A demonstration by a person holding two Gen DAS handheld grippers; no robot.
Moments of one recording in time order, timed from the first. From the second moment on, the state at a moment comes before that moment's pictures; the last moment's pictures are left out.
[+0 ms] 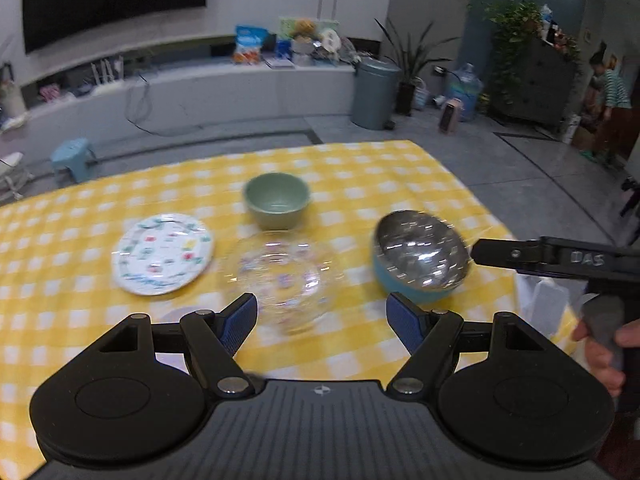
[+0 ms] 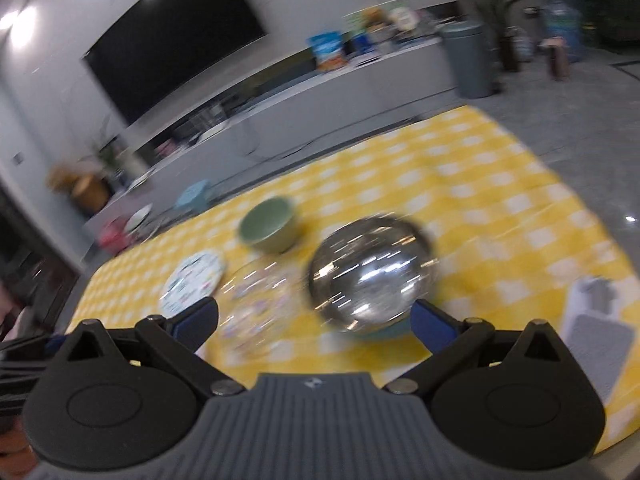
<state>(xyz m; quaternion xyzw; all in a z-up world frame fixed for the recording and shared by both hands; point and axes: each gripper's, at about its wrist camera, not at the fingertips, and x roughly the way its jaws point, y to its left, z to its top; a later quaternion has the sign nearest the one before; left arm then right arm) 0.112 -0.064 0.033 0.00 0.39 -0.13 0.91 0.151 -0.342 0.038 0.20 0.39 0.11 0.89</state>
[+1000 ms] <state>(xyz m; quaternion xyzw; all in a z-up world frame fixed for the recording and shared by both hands) 0.228 -0.167 -0.044 0.01 0.50 -0.13 0.86 0.219 -0.374 -0.045 0.25 0.49 0.02 0.83</state>
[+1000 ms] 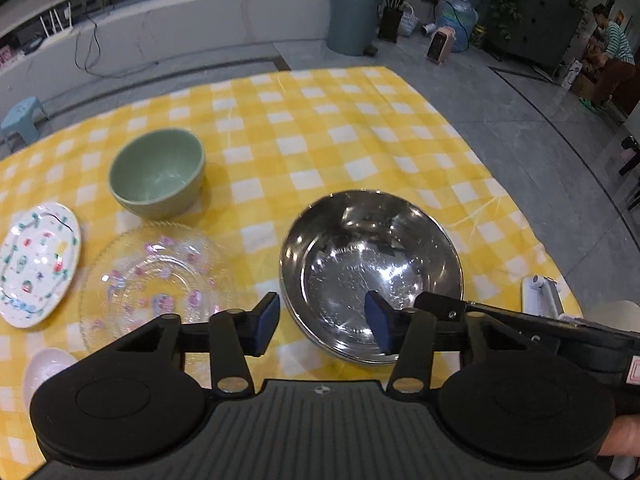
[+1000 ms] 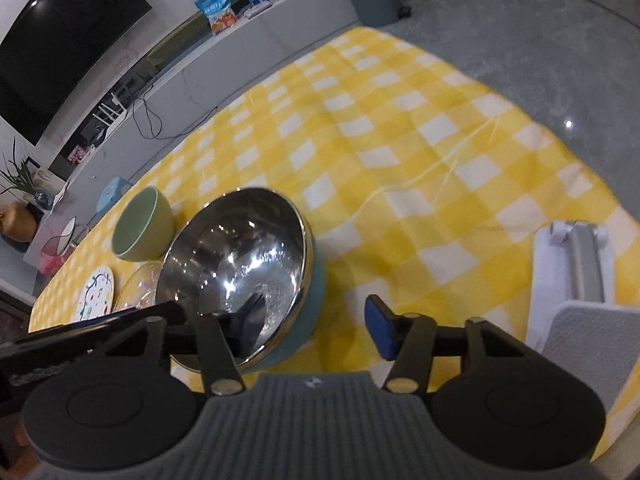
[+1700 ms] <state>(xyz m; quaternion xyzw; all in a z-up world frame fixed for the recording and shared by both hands) 0.232 -0.182 -0.058 0.05 0.53 -0.06 0.84 0.217 -0.373 -0.046 0.29 0.50 0.02 0.82</state>
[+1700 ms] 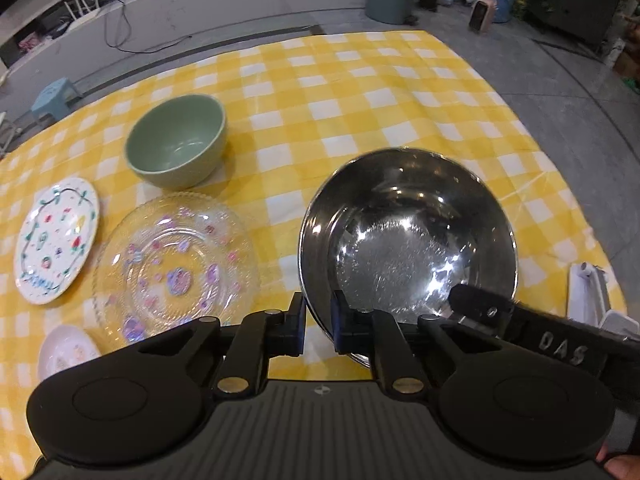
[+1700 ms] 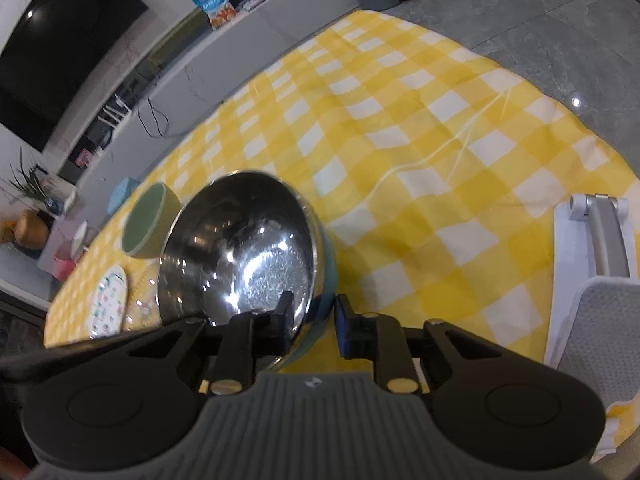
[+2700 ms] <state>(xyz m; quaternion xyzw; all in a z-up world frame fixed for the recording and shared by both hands) 0.096 -0.084 0.036 -0.02 0.39 0.04 0.92 0.137 -0.296 0.063 0.25 0.38 0.23 0.86</state>
